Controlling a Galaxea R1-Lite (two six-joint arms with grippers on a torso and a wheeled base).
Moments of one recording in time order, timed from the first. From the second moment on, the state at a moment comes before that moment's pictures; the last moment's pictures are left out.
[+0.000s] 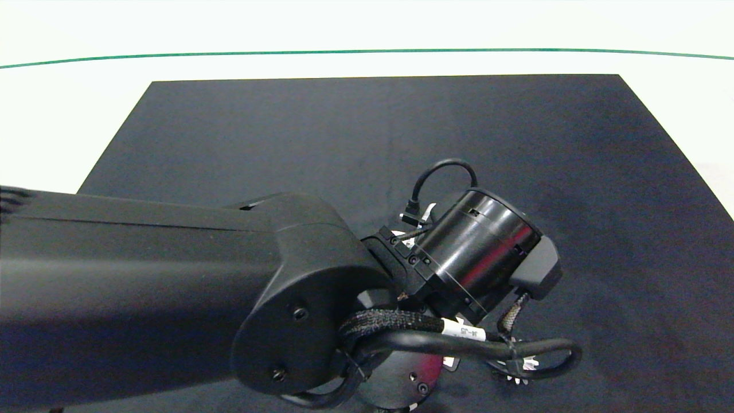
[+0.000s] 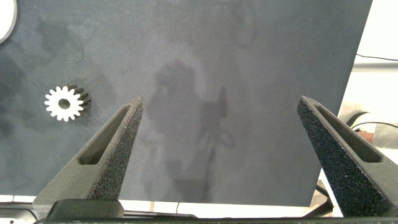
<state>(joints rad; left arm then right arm) -1.11 1.93 -1.57 0.52 0.54 -0.35 0.34 1.09 -1.35 0.88 -0.35 -0.02</state>
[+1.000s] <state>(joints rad) -1.08 1.94 -1.55 0.53 0.54 -0.36 0.34 1.09 -1.34 0.88 -0.35 -0.03</state>
